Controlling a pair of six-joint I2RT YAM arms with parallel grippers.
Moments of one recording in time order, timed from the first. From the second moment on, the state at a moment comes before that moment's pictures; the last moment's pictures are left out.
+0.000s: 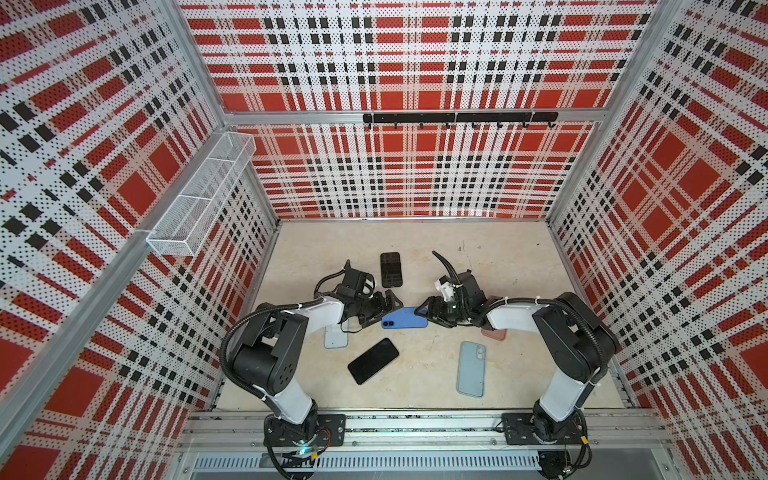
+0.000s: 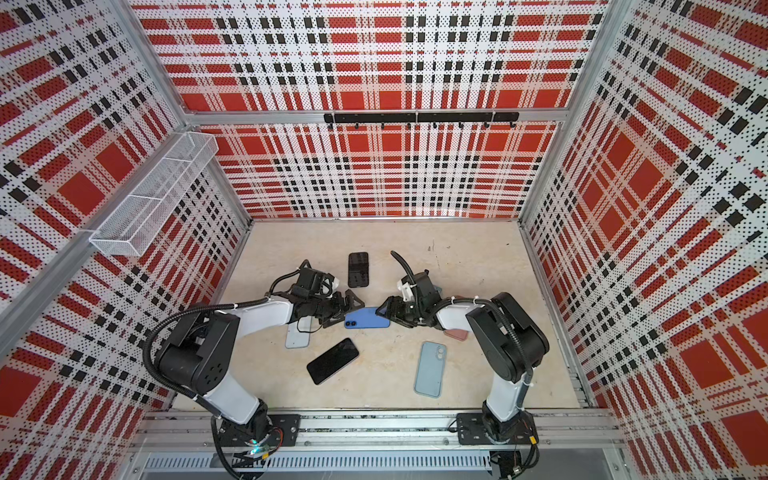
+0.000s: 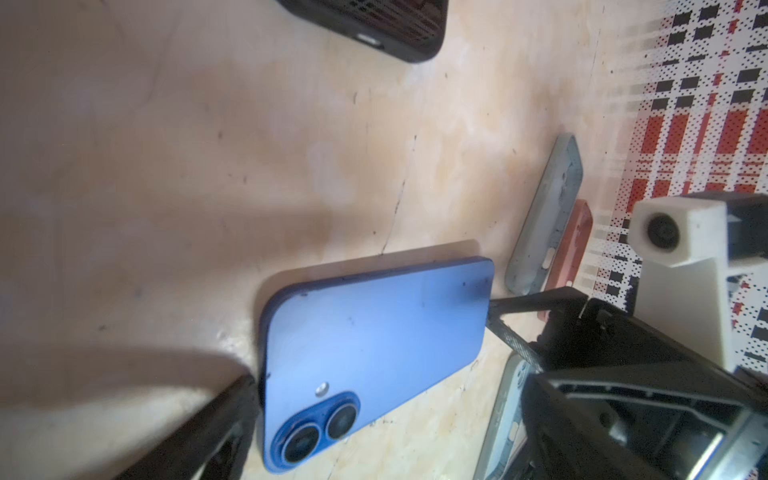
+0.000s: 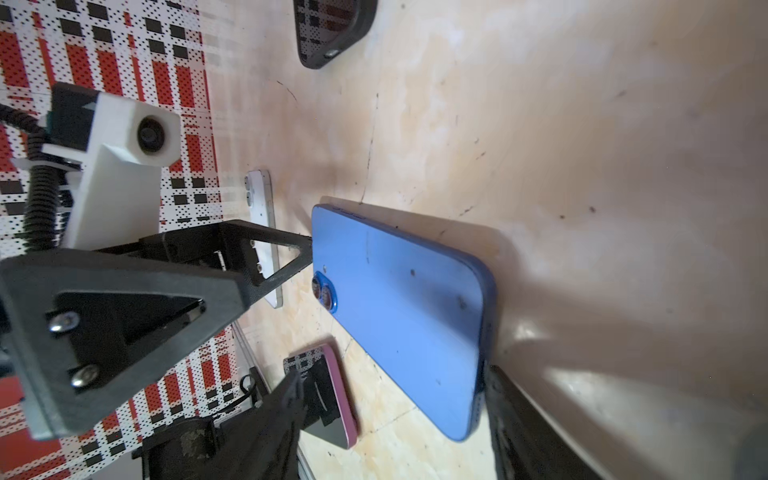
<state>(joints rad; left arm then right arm) -0.37 1.66 0.80 -0.09 0.53 -0.73 0.57 1.77 0.82 0.19 -0.58 0.84</state>
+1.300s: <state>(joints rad) -0.38 1.68 0.75 0.04 0.65 -0.77 0.58 1.76 0.77 0.51 -0.66 0.94</state>
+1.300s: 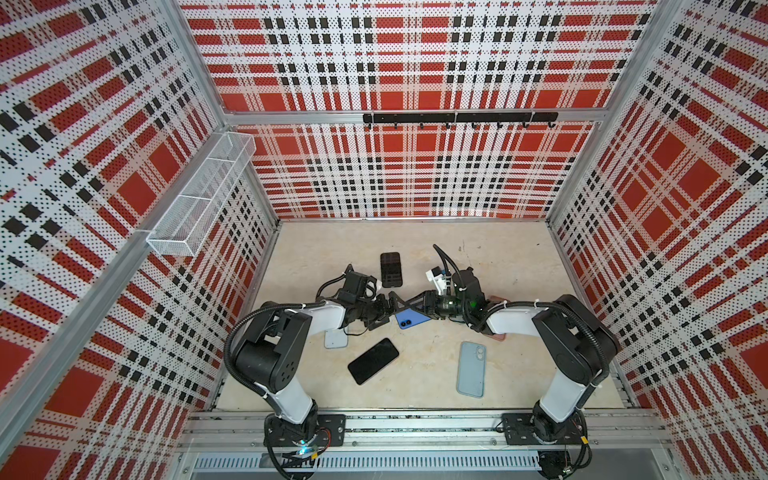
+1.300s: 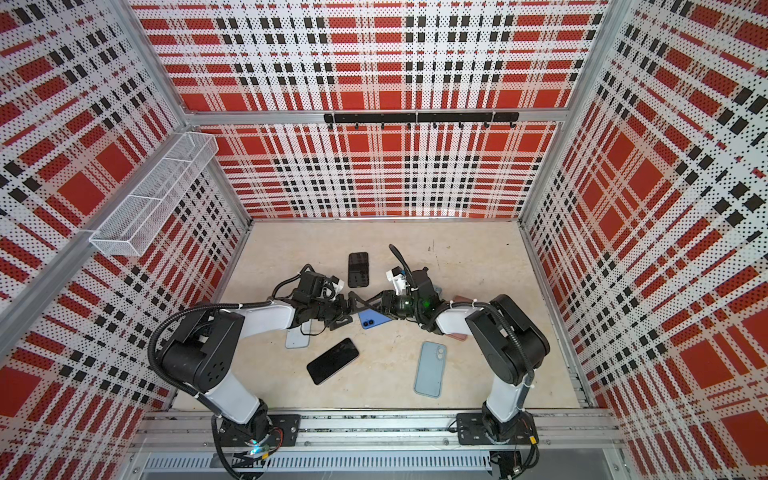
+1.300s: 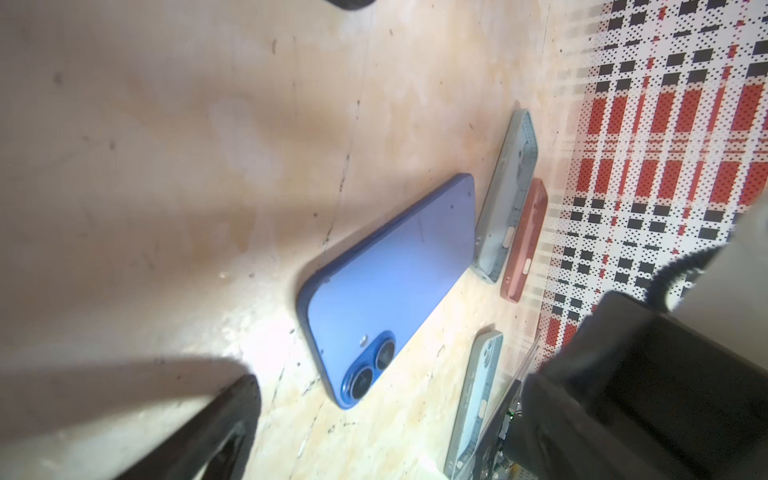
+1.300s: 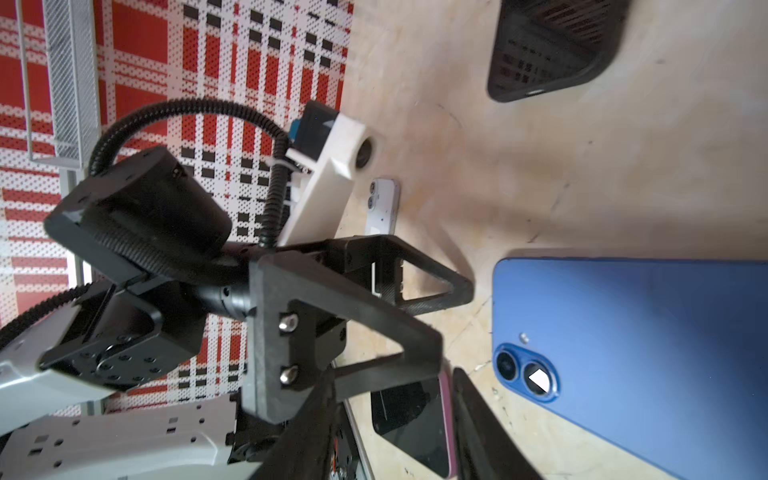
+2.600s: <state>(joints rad) -0.44 1.70 0.69 0.23 0.61 -0.95 0.48 1.89 1.09 -0.21 -0.47 0.44</state>
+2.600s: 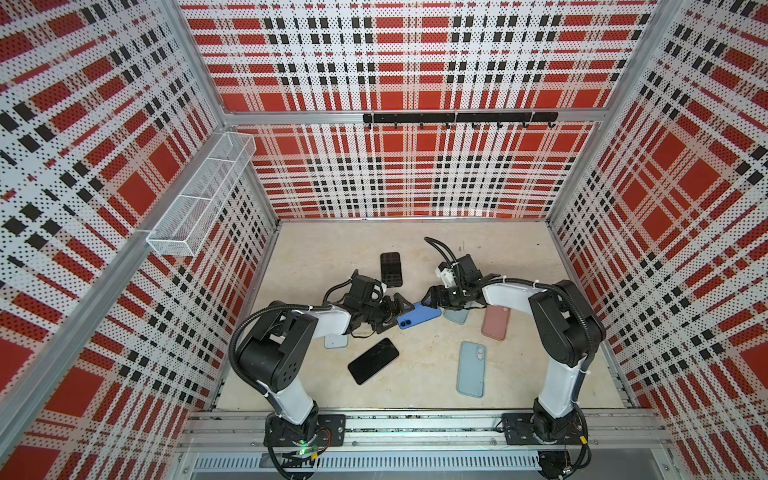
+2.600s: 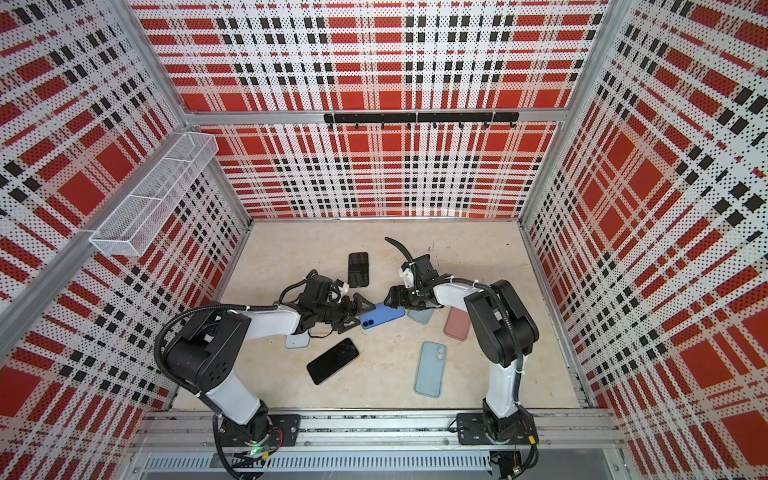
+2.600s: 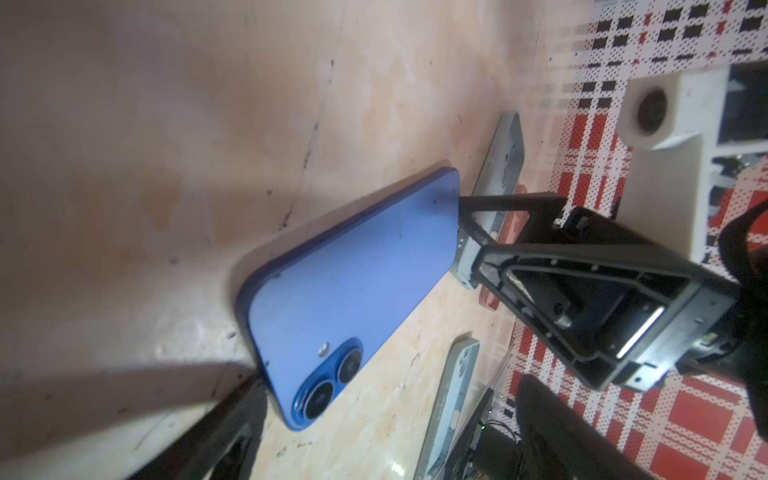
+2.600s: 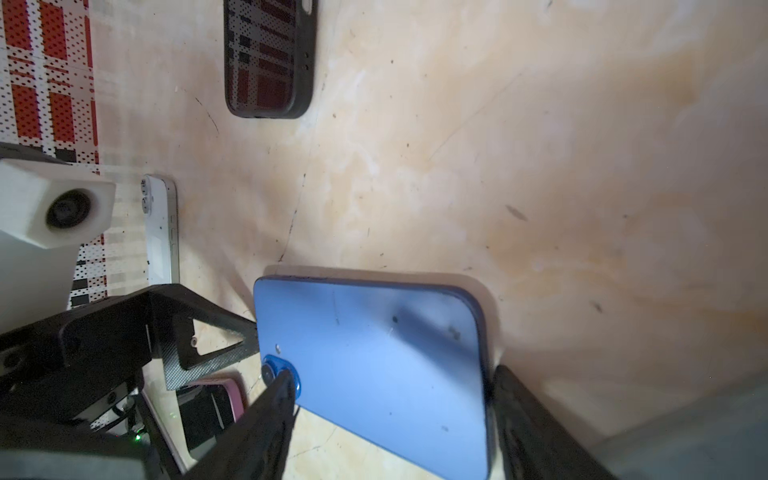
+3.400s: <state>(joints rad) -0.45 1.63 0.61 0.49 0.57 -1.05 0.50 1.89 1.01 -0.04 -0.57 0.49</state>
